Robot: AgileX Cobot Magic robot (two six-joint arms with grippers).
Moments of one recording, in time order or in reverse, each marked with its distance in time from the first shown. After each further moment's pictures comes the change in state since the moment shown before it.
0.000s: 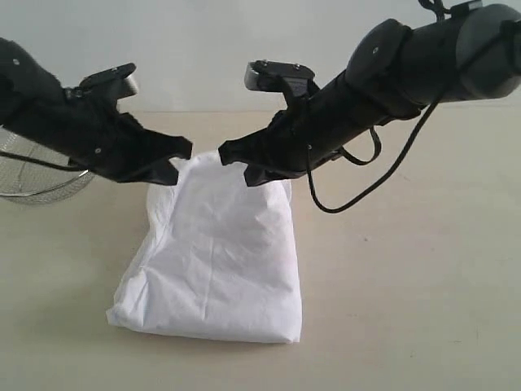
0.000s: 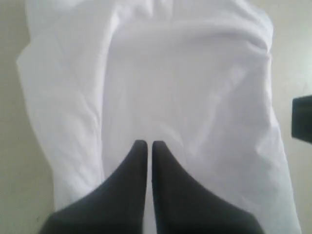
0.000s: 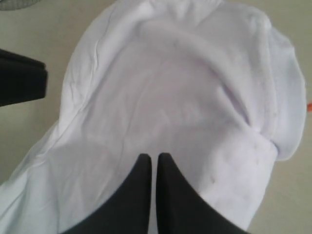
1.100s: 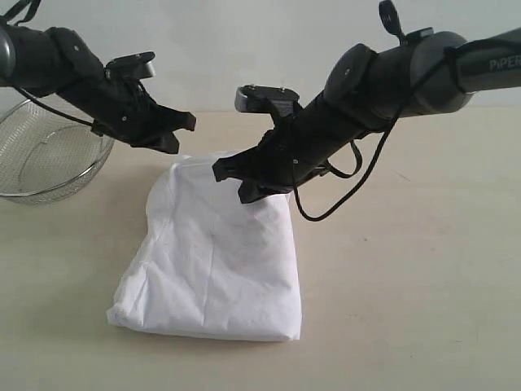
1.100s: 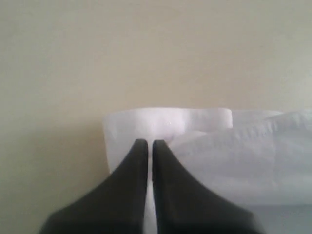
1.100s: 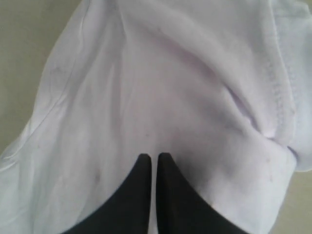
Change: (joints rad) left arm 0.091 0.395 -0.521 0.193 0.125 -0.091; right arm 0.000 0.130 -0.086 -0.008 0.040 0.007
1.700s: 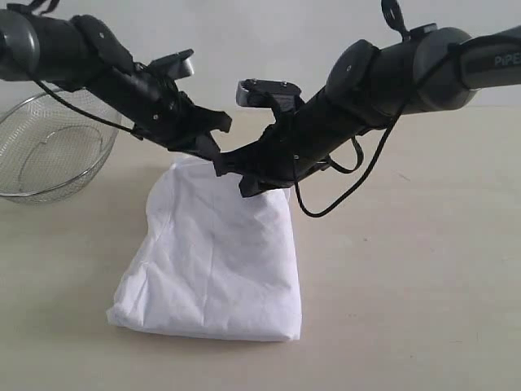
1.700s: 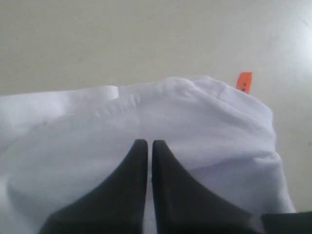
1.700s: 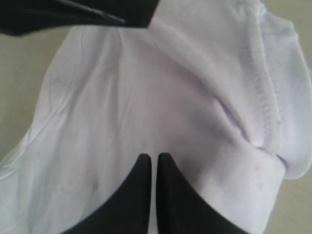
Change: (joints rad) left arm -0.087 -0.005 -0.028 -0.133 0.128 0.093; right arm 0.000 -0.010 0.000 -0.008 -0.023 0.005
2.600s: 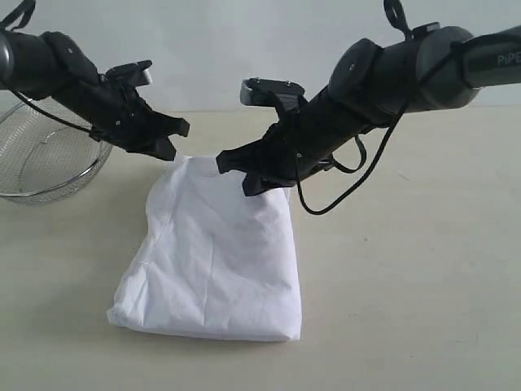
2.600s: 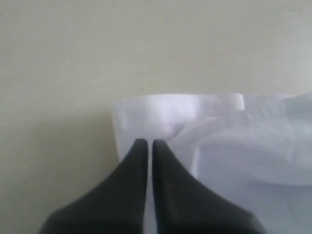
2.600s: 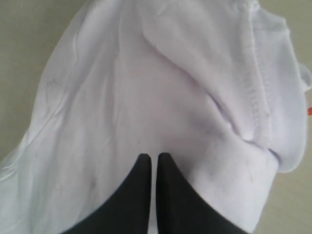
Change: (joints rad) left arm 0.117 0.037 -0.006 0.093 -0.055 -0.015; right arm -0.015 -0.006 0.000 -0.004 0.009 0.026
